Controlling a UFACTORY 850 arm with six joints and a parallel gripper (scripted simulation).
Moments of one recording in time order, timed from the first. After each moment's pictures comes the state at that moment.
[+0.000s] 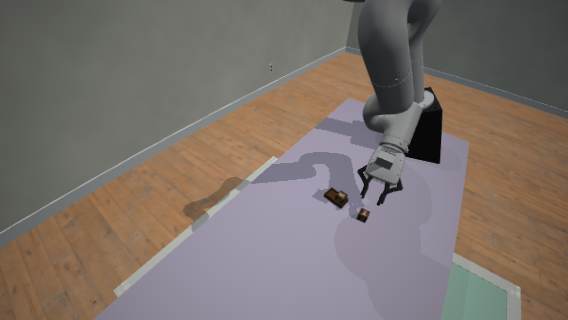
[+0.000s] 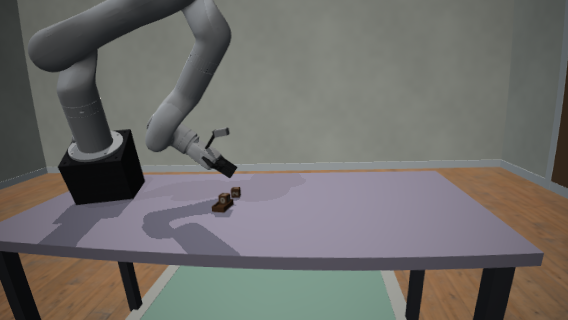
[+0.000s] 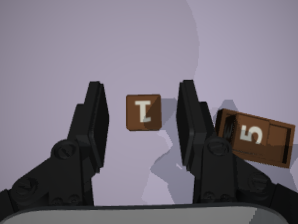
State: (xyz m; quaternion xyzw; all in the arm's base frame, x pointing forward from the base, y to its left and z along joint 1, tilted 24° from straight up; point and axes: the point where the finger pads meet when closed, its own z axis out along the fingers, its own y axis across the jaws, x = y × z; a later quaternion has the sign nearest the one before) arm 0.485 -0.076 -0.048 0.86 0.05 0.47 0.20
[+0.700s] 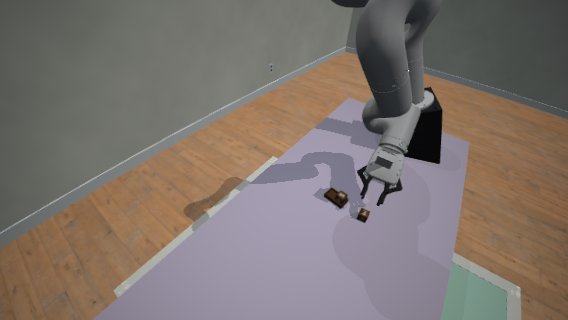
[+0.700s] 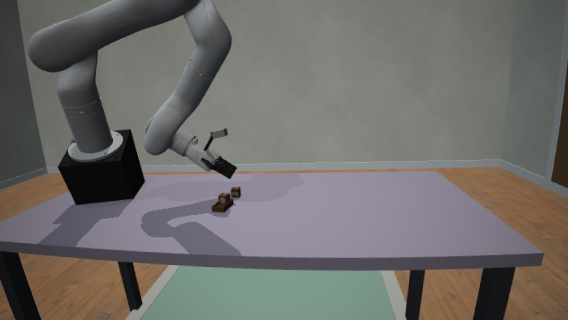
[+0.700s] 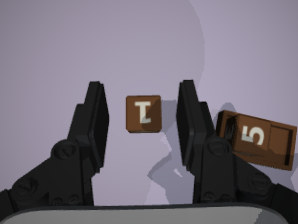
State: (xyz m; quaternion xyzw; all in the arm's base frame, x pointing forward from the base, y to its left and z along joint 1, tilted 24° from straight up) arm 0.484 -0.077 -0.051 0.85 0.05 0.49 0.20
